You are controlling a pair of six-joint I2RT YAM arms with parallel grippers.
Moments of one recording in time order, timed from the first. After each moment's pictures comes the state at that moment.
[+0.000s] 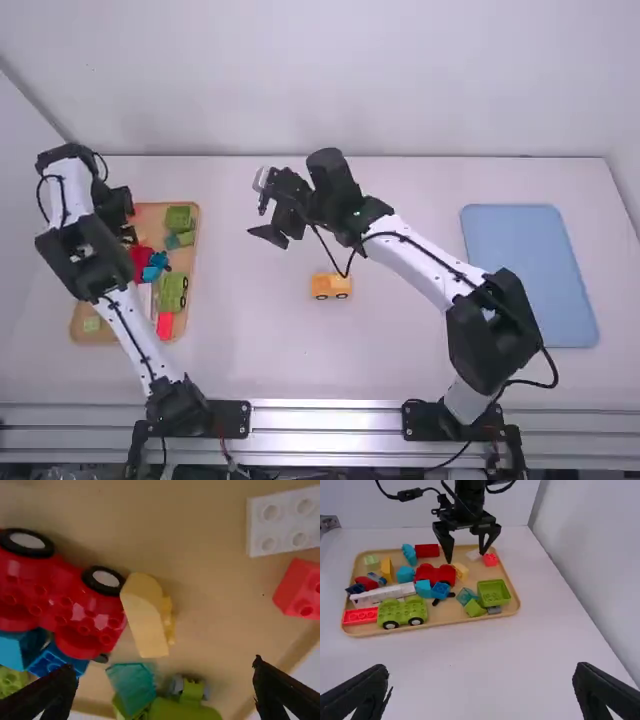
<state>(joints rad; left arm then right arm) 0.57 2.50 2.36 -1.43 0.08 -1.40 0.66 1.78 1.38 -0.09 -0.61 -0.45</state>
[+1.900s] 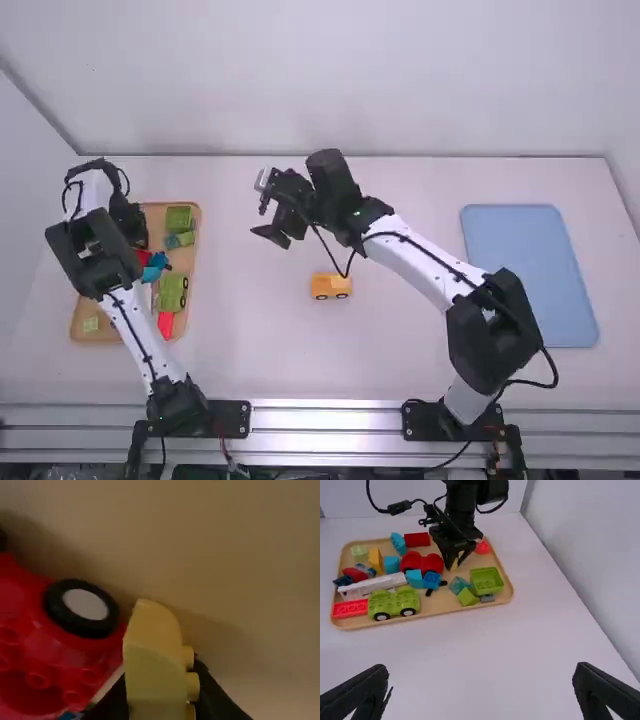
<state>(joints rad) 0.54 2.50 2.14 -1.28 -0.03 -1.47 0.66 1.78 1.38 -0.13 -0.56 -0.45</state>
